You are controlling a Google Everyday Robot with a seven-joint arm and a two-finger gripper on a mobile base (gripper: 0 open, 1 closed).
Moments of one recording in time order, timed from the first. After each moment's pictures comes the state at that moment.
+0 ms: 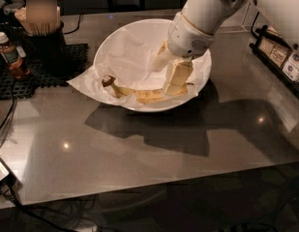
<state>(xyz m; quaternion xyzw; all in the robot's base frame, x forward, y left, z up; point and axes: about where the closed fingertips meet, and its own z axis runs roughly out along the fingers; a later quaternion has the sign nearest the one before) 0.550 -0.033 0.899 -0.77 0.60 0.14 0.17</state>
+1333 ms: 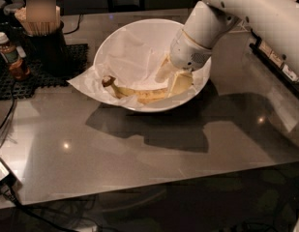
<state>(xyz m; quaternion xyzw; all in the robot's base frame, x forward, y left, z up) 0.559 -0.042 0.858 -0.75 0.62 0.17 0.15</state>
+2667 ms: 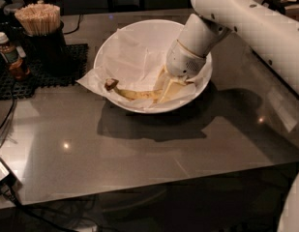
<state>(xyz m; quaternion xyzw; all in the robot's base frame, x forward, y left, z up) 0.557 -0.034 0.829 -0.75 0.62 0.19 0.12</state>
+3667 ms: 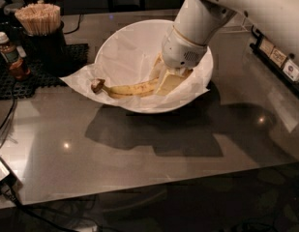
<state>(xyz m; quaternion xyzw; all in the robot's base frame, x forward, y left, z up) 0.534 -0.023 0.881 -0.77 0.61 0.13 0.15</state>
